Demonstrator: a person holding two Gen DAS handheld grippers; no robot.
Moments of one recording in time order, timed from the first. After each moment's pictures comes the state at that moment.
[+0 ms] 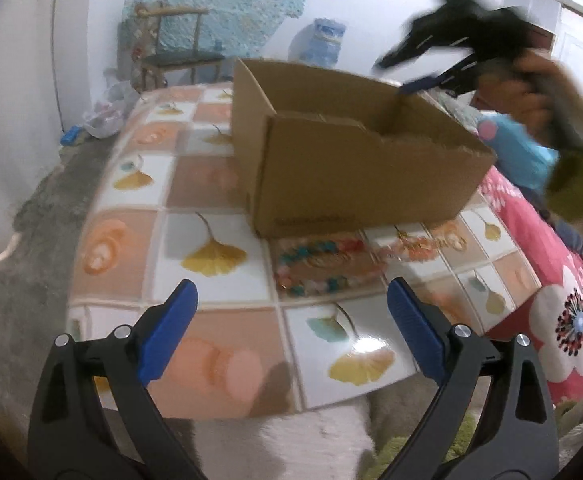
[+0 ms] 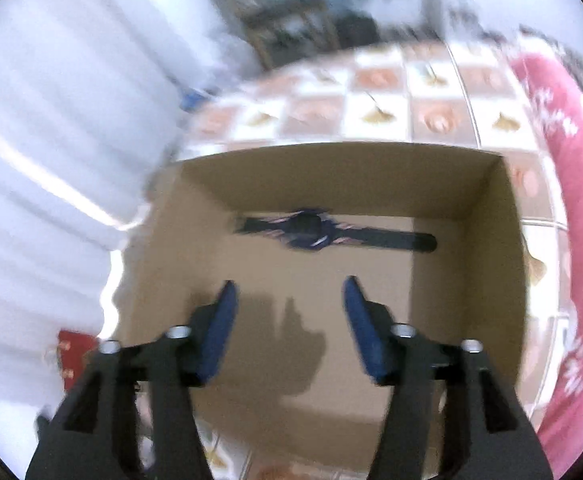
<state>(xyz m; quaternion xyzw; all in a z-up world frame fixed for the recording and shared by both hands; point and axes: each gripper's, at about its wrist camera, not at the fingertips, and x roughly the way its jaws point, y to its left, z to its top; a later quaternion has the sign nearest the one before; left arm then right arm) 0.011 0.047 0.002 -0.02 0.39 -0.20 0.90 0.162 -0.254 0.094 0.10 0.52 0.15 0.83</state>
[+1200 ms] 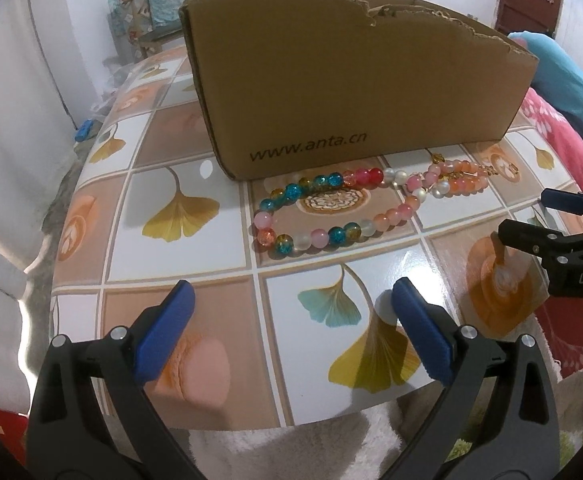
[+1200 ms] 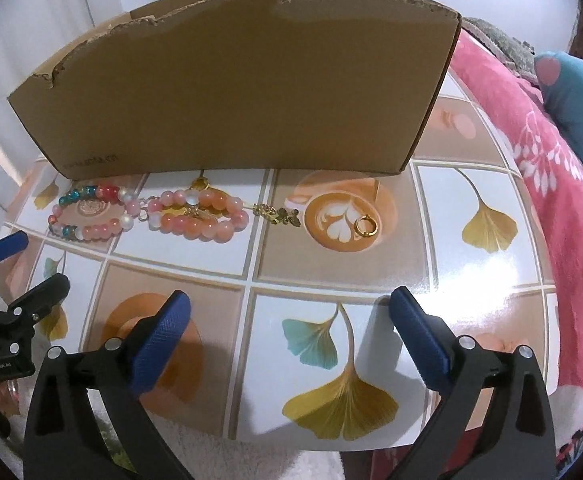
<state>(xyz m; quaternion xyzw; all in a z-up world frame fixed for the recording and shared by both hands) 0.026 -0.004 -0.040 0.08 0.46 -0.15 0.87 0.021 -0.269 -0.042 0.02 0.49 -0.02 0.87</state>
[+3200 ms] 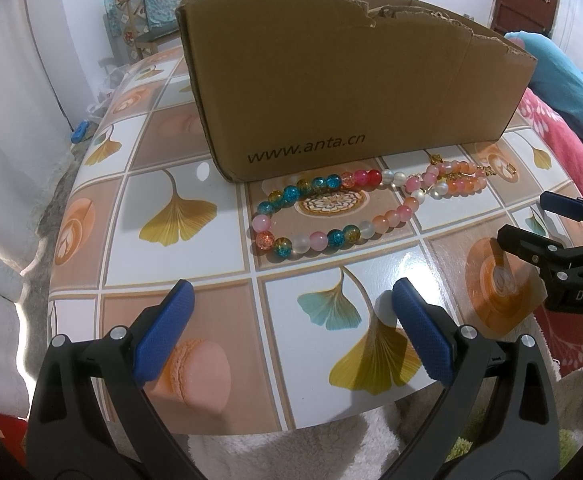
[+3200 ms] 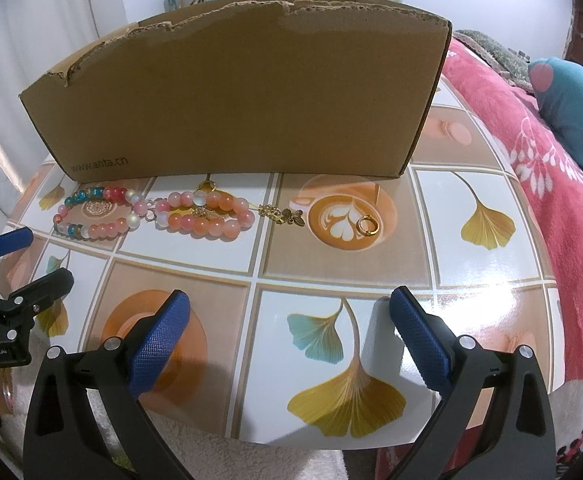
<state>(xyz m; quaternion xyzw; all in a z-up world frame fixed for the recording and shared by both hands) 0.029 -0.002 -0.041 0.08 0.46 -0.16 0.87 -0.008 -0.256 -0.039 0.02 0.47 -0.02 0.88</state>
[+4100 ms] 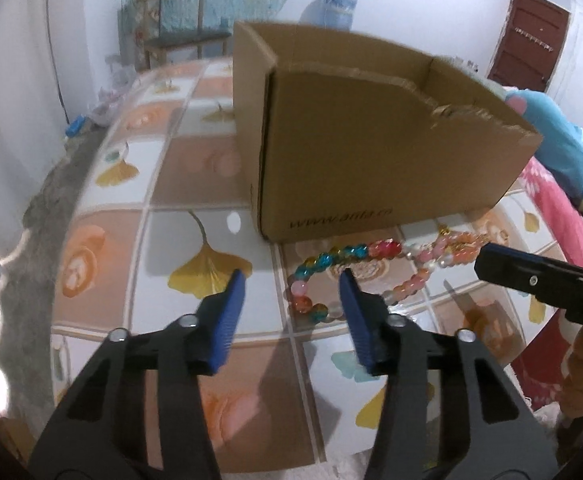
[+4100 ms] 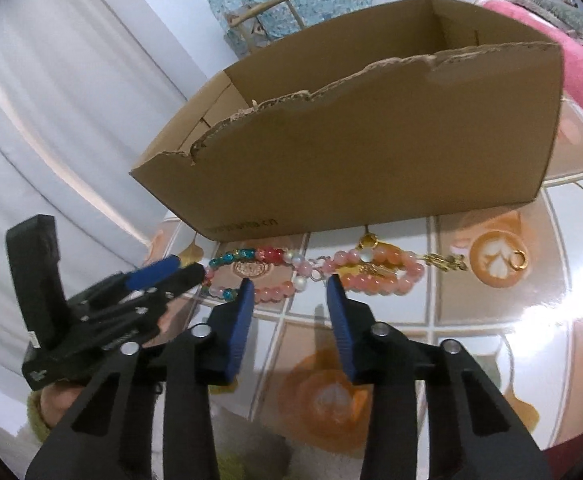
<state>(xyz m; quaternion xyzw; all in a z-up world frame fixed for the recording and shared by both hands) 0.058 0.029 -0.026 0.00 0.44 -0.17 0.88 0.012 -0.228 -0.010 0.19 0.44 0.15 0.87</state>
